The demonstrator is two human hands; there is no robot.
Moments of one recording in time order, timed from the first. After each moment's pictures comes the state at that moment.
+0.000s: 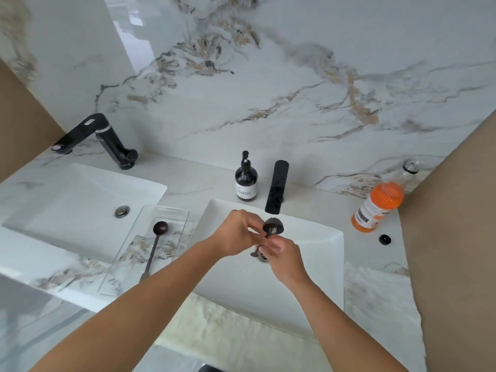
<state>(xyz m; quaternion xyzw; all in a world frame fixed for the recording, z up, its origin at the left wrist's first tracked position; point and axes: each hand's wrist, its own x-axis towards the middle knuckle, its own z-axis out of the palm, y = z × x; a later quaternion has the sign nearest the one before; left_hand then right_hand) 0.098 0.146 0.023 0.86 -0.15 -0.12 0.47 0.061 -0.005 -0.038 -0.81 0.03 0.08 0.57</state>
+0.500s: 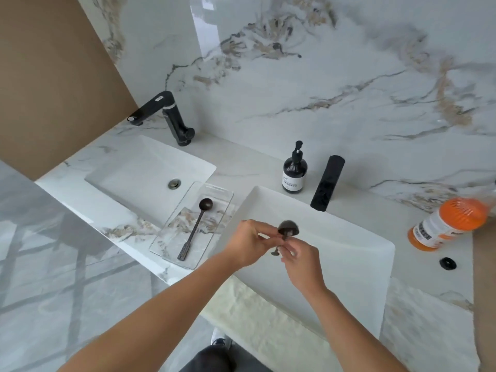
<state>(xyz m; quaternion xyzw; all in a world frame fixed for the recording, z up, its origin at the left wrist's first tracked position) 0.044 0.183 -0.004 0.86 0.02 -0.05 0.51 0.047 0.027 -0.061 -0.84 -0.08 0.08 0.53</state>
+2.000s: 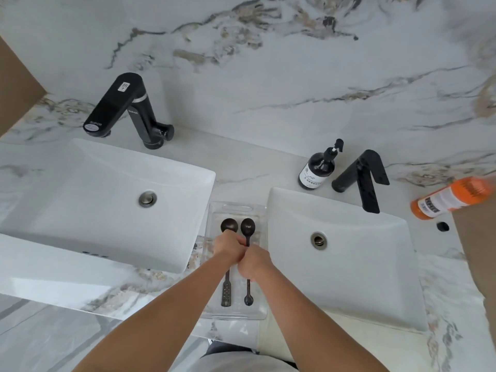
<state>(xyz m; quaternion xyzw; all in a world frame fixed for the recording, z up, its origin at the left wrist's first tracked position) 0.137 0.395 -0.097 0.85 0.13 -0.31 0.40 0.111 0.320 -0.071 -0.88 0.18 0.39 0.21</state>
